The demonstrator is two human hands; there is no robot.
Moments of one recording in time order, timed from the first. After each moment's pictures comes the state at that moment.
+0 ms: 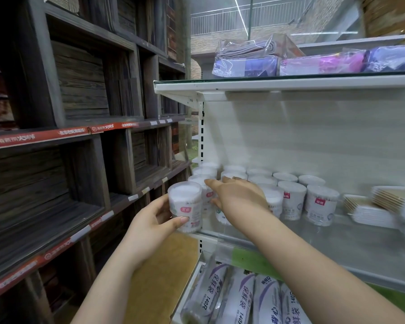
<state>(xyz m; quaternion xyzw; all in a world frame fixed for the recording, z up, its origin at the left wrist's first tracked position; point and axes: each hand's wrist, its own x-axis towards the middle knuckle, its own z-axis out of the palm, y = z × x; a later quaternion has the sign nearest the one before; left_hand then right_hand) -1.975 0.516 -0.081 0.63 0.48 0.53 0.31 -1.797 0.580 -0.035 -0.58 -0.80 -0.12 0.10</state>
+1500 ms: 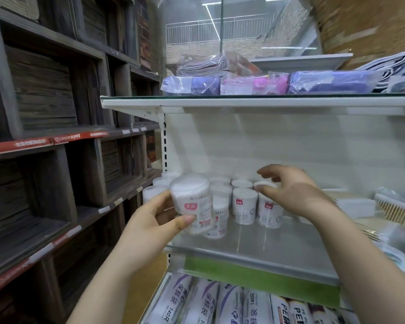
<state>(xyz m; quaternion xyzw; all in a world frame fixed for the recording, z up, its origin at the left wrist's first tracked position) -1.888 0.493 -0.041 0.66 0.38 0.54 0.37 -1.627 0.539 0.010 -0.63 -0.70 0.04 0.34</state>
